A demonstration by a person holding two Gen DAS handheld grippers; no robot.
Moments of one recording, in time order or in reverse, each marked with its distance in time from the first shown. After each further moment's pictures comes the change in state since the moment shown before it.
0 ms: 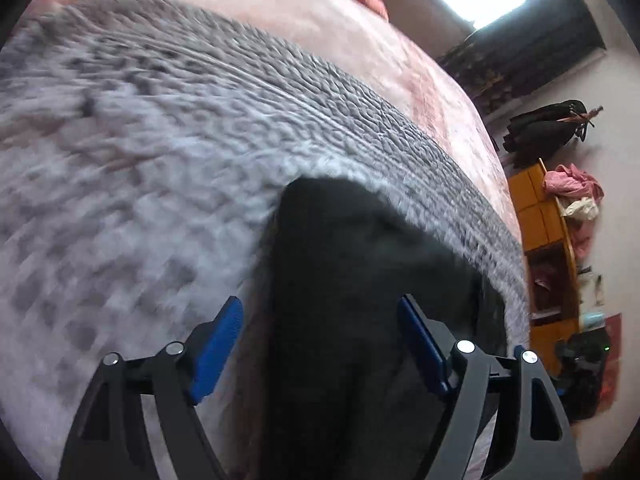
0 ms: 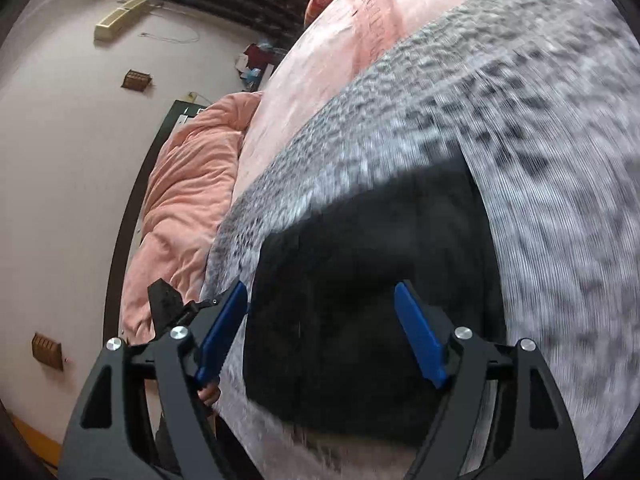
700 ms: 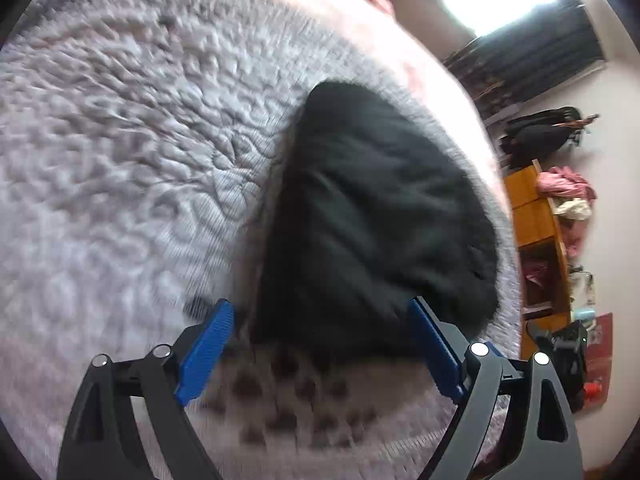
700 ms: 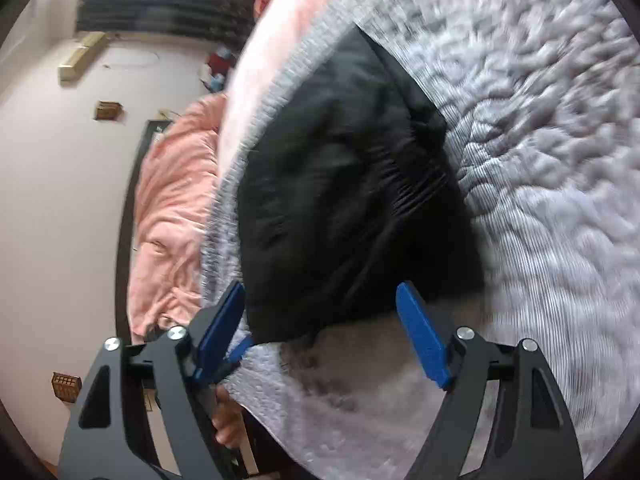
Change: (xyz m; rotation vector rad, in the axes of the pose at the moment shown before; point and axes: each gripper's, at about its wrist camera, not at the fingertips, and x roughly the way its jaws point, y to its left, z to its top) left arm -0.073 0.016 -0.126 -0.055 -0.017 -0.044; right arm -0.031 -0.002 -0.102 0.186 -0.031 -0.029
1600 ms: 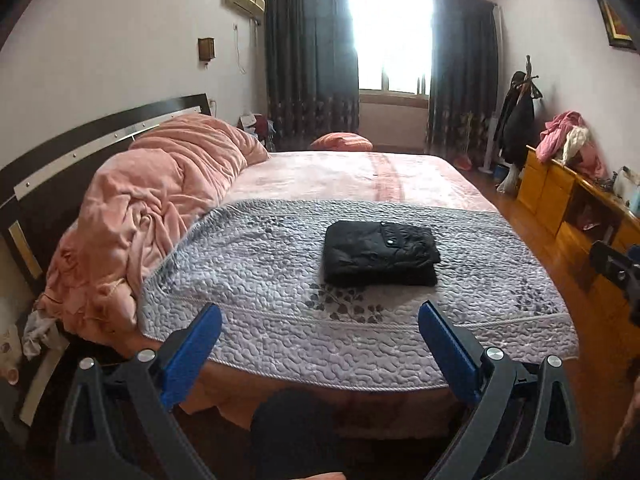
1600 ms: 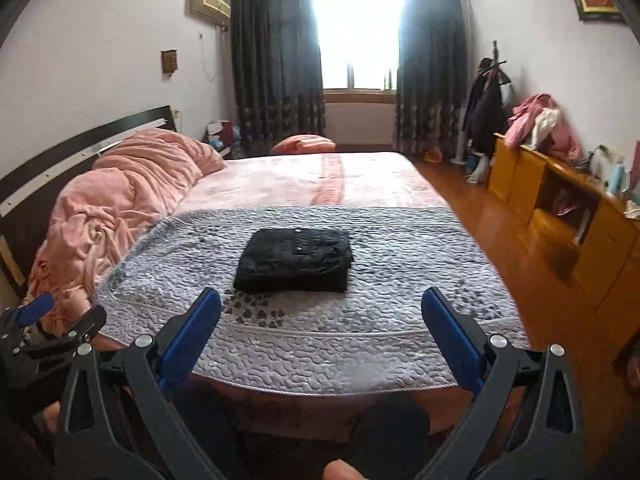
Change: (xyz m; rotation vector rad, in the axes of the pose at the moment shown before) left arm -0.388 -0.168 -0.313 0.482 -0.531 0.393; right arm -0.290 0.244 -0.418 -0.770 -0.605 -0.621
